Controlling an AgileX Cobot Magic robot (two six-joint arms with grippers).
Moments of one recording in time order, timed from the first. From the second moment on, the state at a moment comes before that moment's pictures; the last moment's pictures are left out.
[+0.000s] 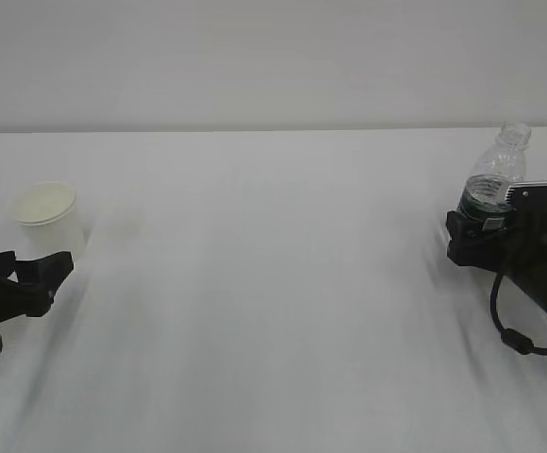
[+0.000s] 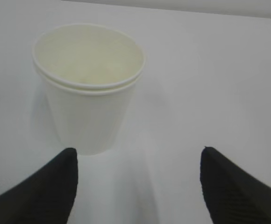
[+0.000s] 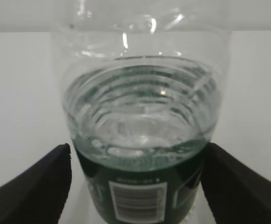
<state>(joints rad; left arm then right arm) -0.08 1.90 -0.32 0.18 -1.15 -0.23 0.04 2.16 -0.65 -0.07 -1.12 -0.01</state>
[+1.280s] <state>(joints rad) -0.08 1.90 -0.32 0.19 -1.15 -0.23 0.04 2.23 -0.78 -0.03 -1.08 -0.01</state>
